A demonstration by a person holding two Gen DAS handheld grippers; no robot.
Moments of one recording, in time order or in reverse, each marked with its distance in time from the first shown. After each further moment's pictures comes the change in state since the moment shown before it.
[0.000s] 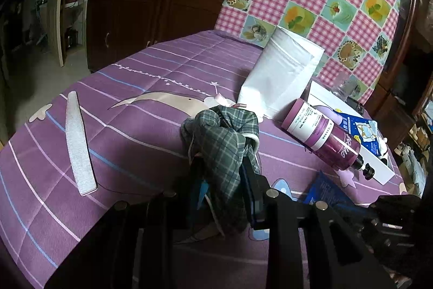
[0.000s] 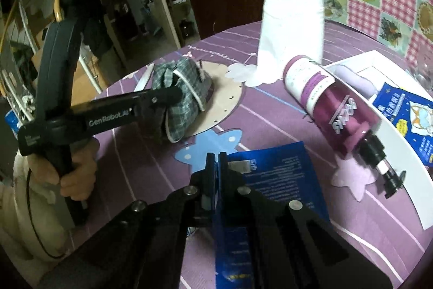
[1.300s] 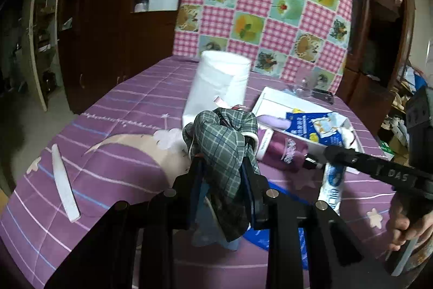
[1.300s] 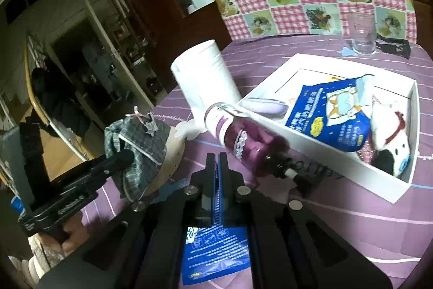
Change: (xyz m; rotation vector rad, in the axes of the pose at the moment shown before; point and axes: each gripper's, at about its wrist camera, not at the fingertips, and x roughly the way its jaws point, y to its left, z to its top) left arm -0.035 -0.081 0.016 0.214 -0.081 -0.064; right arm -0.072 -0.079 0.000 0.351 -0.232 -0.065
